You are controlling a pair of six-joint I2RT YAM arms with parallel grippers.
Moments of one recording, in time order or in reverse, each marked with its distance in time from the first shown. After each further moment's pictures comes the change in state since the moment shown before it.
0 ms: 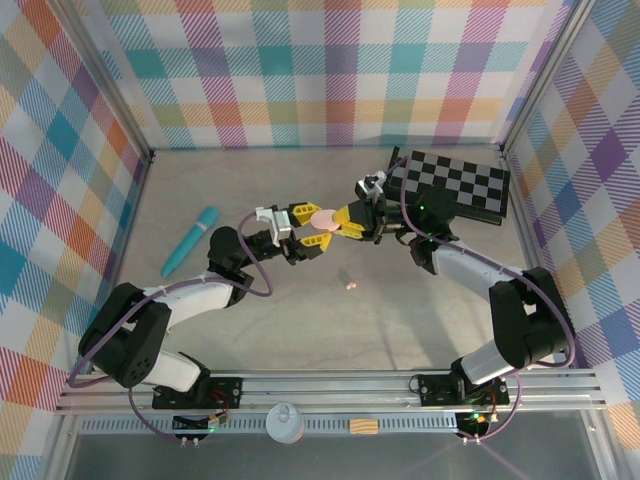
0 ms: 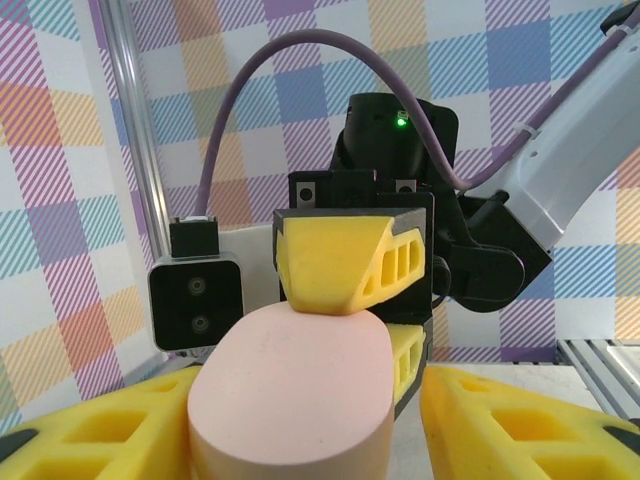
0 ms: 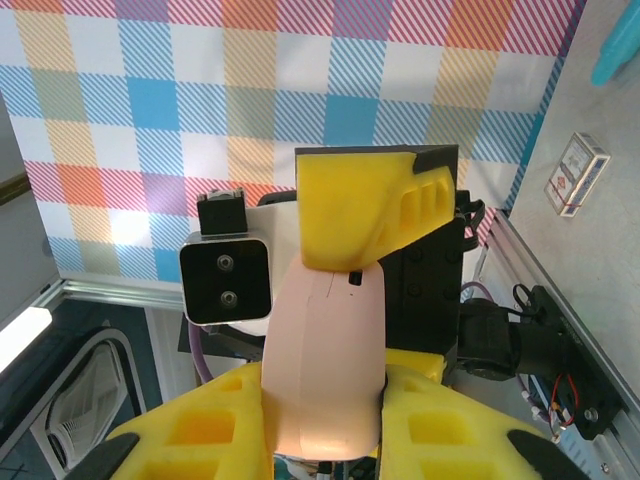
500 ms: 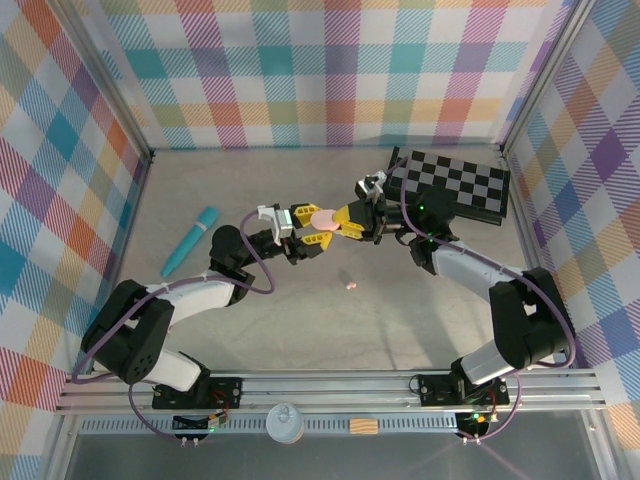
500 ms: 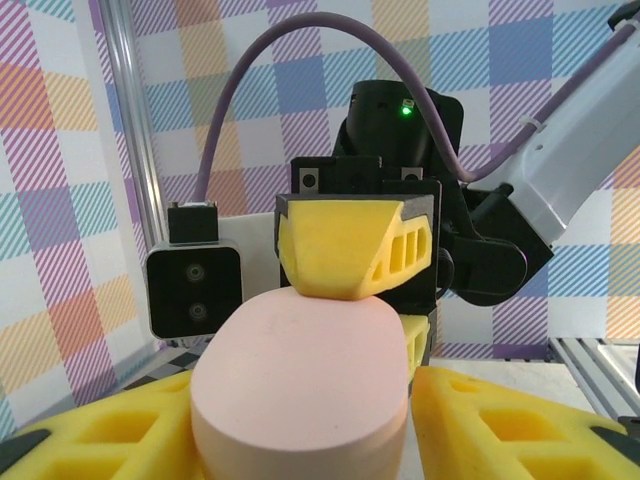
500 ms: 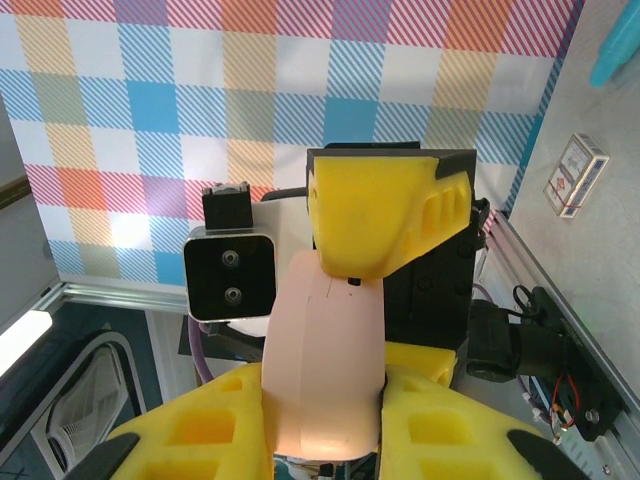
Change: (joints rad) left arm 0.000 0.018 0.010 -0.001 0.004 -0.022; right arm 0.000 -0.003 -0.002 -0.012 0.005 -0.010
